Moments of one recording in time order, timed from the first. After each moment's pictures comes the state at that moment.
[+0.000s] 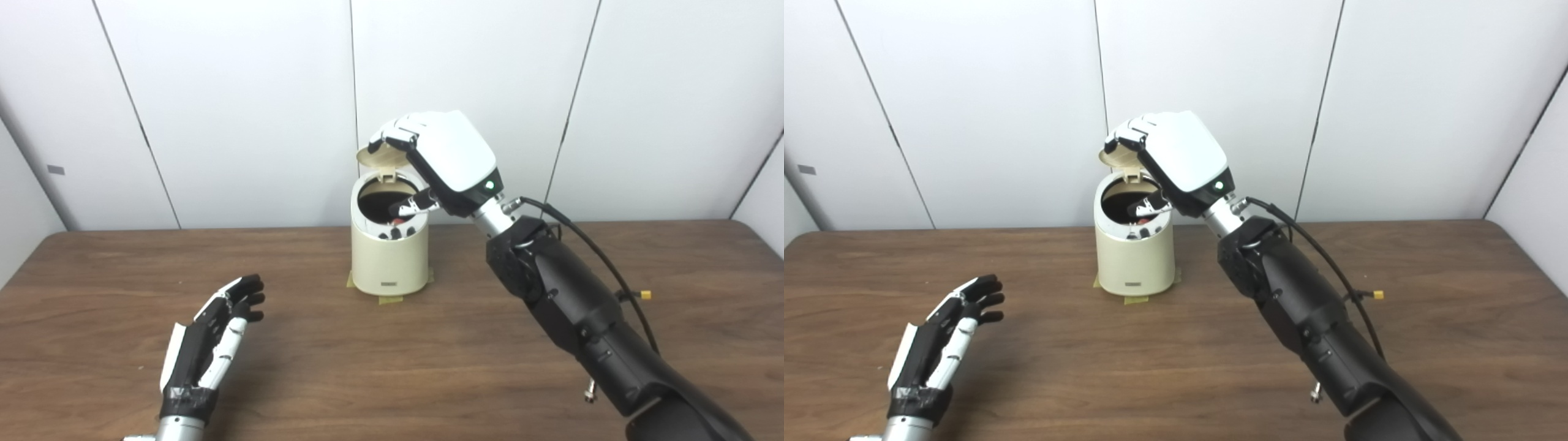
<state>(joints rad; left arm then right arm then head) -0.03 0.15 0.07 -0.02 -0.04 -0.21 -0.07 -0.76 -0.23 0.36 0.33 -1.03 -0.22 -0.50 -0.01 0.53</state>
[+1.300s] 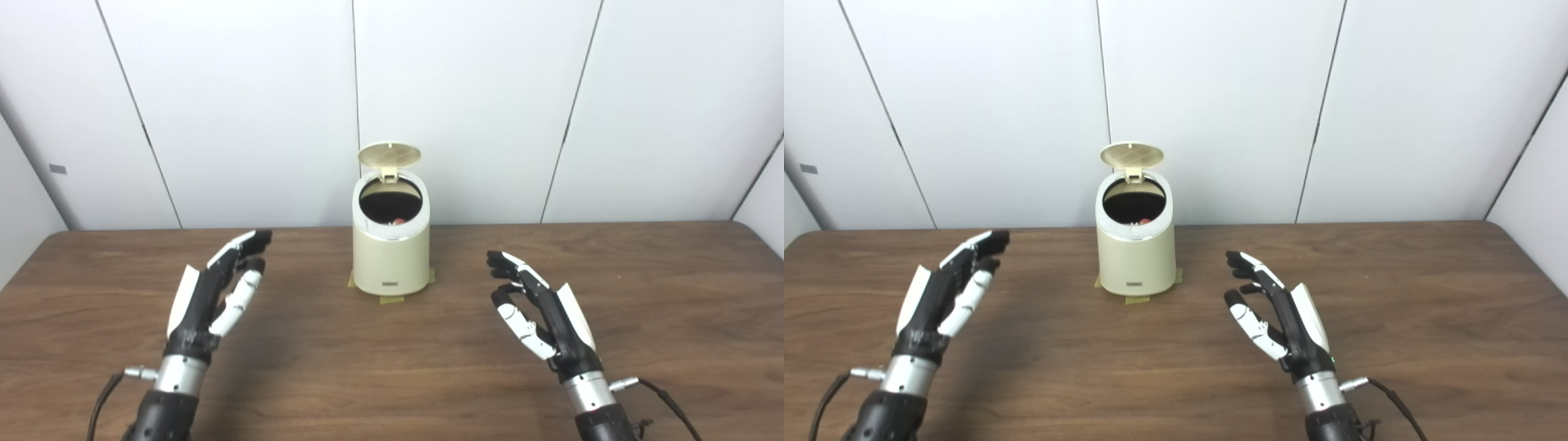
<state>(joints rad) -0.28 0.24 0.03 -0.02 0.22 -0.12 -0.05 -0.14 -0.17 0.09 0.07 -0.34 -0.26 -0.12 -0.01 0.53</state>
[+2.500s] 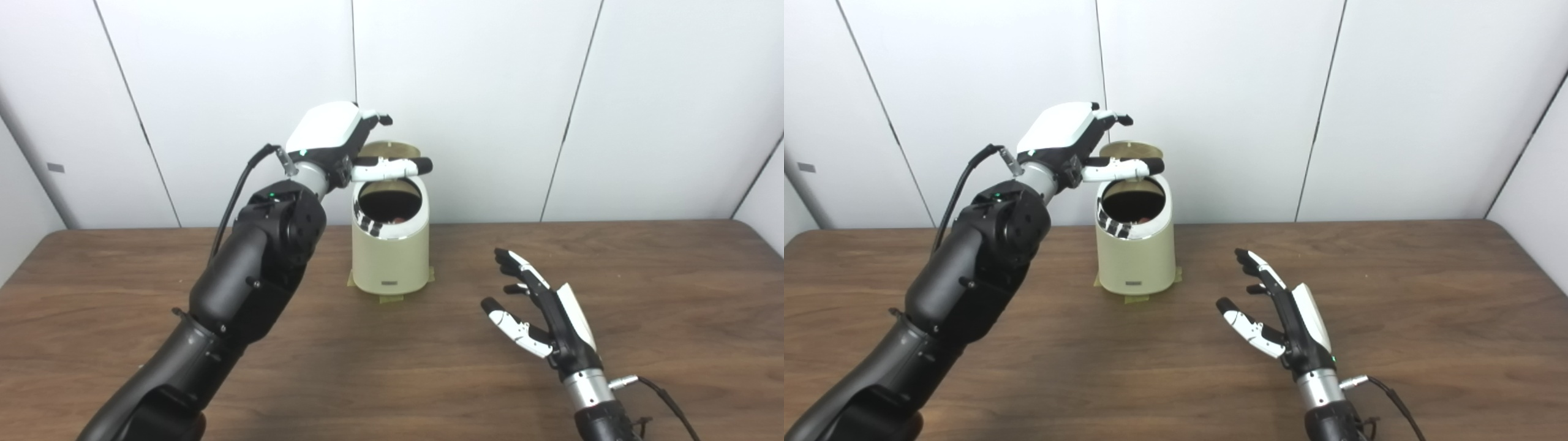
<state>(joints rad) -0.88 0.25 -0.43 0.10 0.86 0.45 -0.36 -0.15 -0.15 0.08 0.08 -0.37 -0.19 -0.11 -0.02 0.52</state>
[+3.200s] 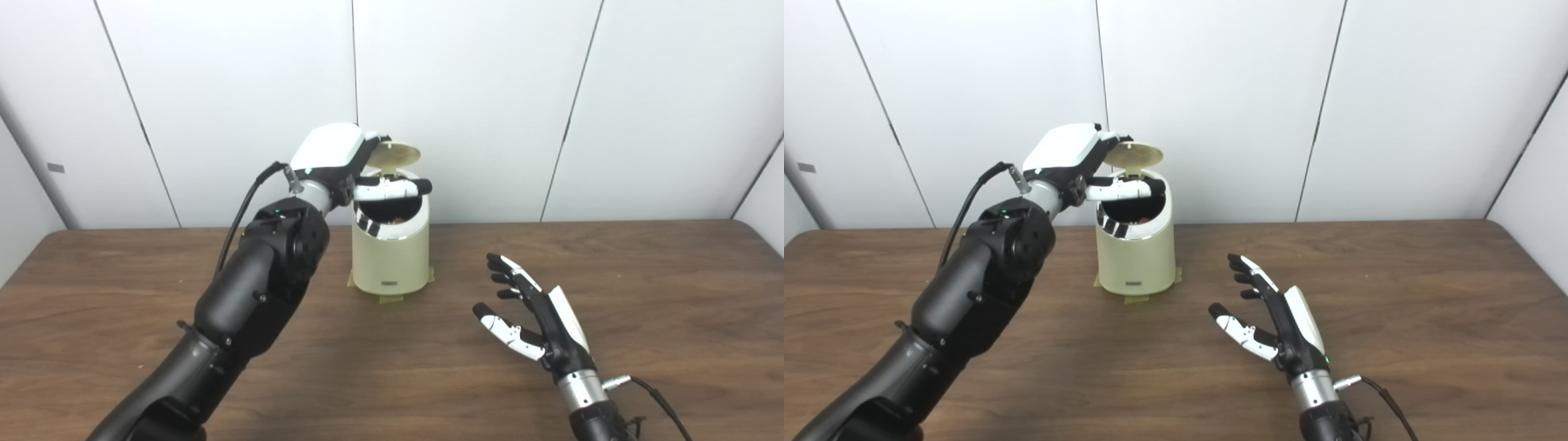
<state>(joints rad) -0.84 0.24 -0.44 0.10 0.87 0.45 -0.36 -0.15 -0.15 0.10 0.08 -0.37 -0.16 -0.09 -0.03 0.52</state>
